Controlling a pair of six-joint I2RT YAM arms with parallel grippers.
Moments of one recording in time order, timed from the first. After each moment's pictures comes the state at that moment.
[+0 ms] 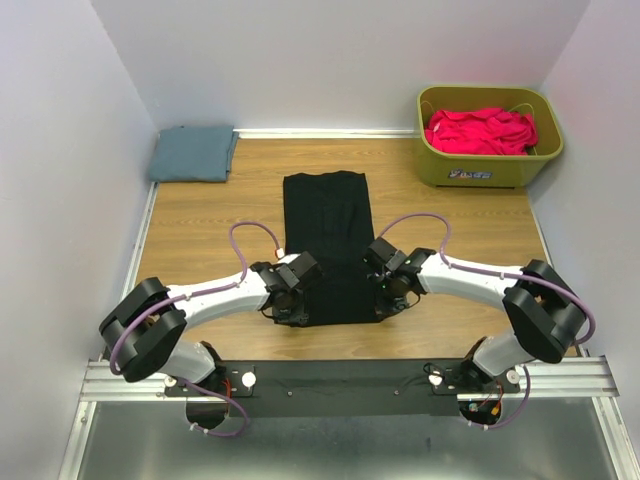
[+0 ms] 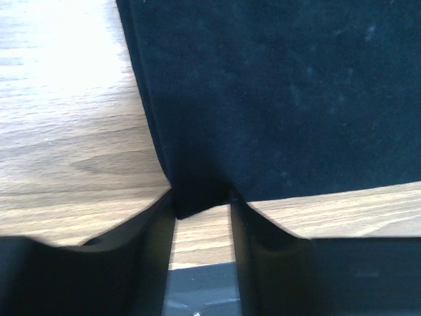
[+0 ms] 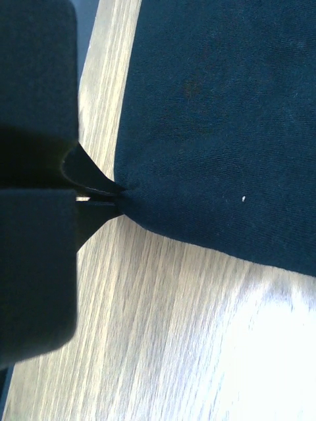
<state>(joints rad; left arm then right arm) -0.90 1.39 0.72 -0.63 -0.08 -0.91 0.81 1.51 0.80 -0.62 -0.03 0.68</state>
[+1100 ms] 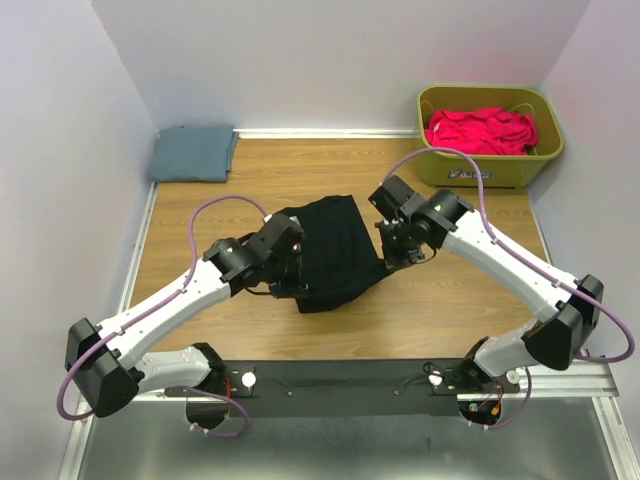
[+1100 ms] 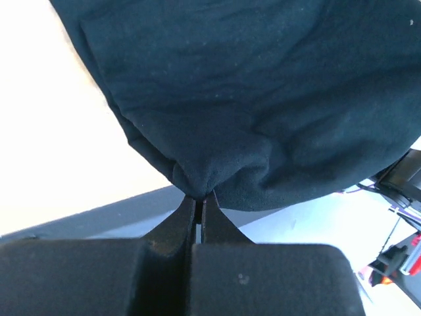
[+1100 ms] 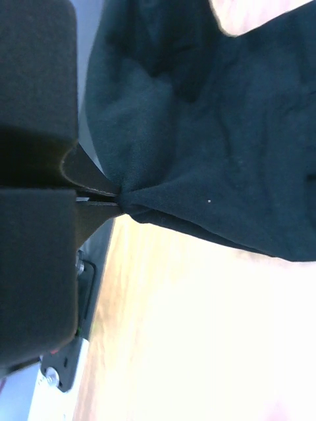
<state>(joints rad) -0.82 1.14 1.00 -0.87 0.10 -0.92 0.77 1.43 1.39 -1.21 0.09 0.56</state>
